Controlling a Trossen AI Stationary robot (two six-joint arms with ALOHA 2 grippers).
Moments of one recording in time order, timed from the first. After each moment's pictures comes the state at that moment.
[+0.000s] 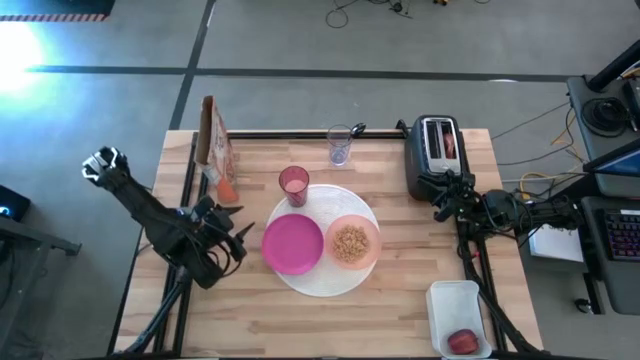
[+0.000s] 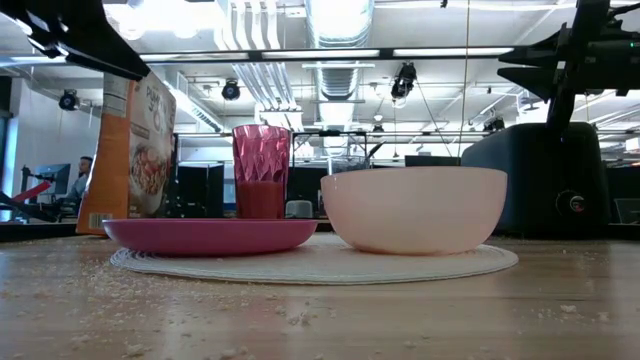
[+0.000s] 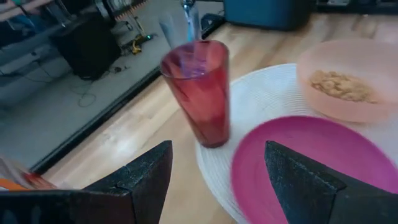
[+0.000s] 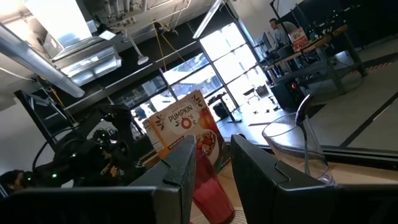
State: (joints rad) left arm -0.76 1.11 0.81 -1.08 -1.12 -1.19; right arm 0.07 0.04 0.01 0.30 0.54 0.39
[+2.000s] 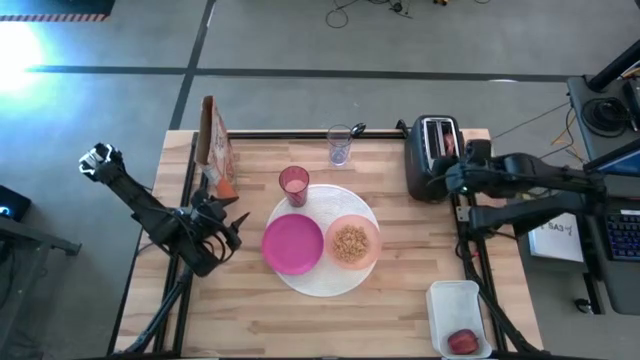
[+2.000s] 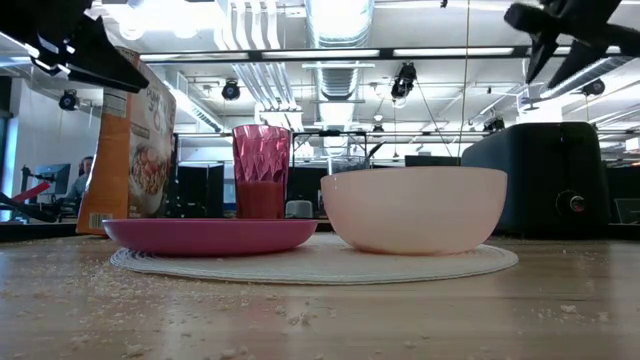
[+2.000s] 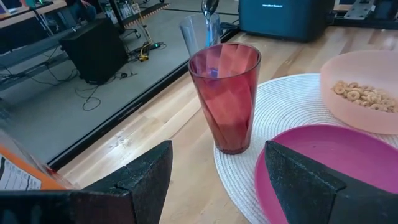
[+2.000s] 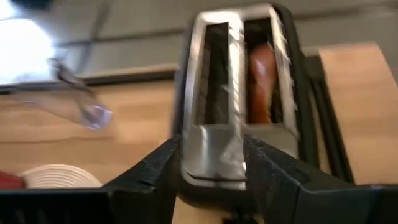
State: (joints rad) left arm -0.72 0.95 0.68 -1.03 -1.17 -1.14; right arm -0.07 0.91 1.05 -1.42 0.76 1.39
